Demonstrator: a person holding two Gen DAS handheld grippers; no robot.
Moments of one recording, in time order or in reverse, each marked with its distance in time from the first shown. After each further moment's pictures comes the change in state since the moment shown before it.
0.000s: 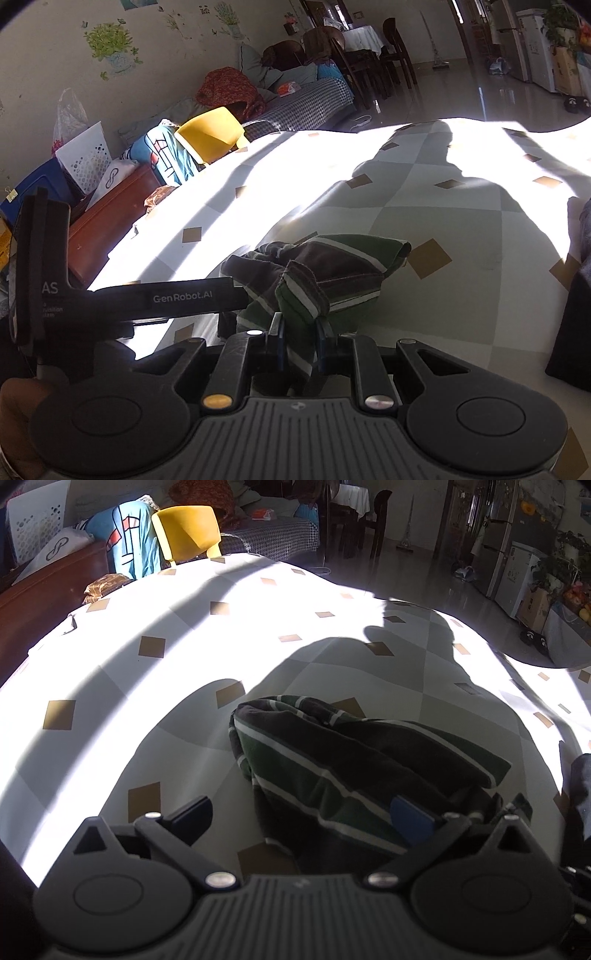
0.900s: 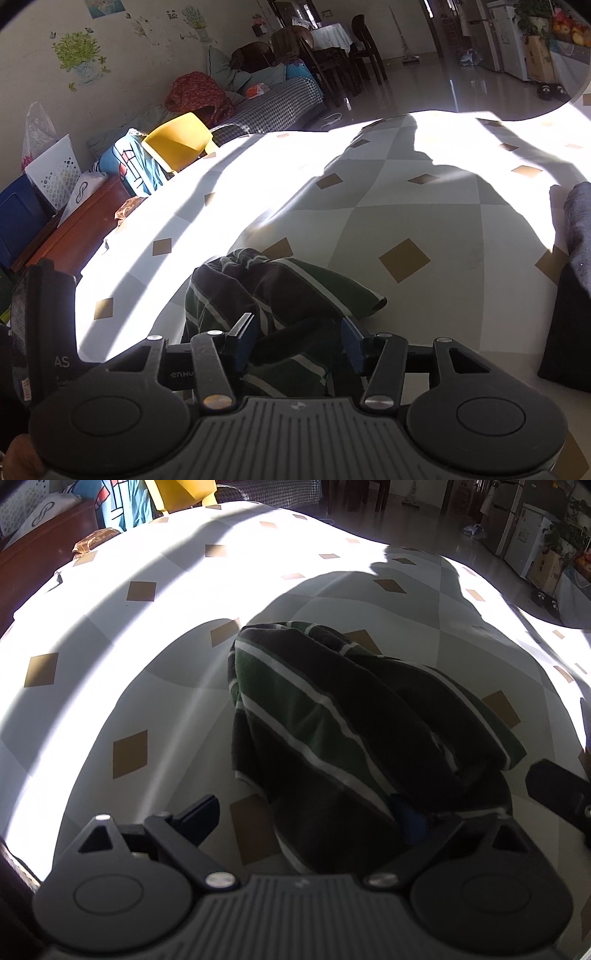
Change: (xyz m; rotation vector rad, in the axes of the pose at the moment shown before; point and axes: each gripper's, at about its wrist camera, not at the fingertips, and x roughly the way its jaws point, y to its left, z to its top) left arm 0.039 -0.002 -0.023 0.004 0.163 0.030; right arm 0.021 -0.018 0.010 0.097 -0.009 -0.093
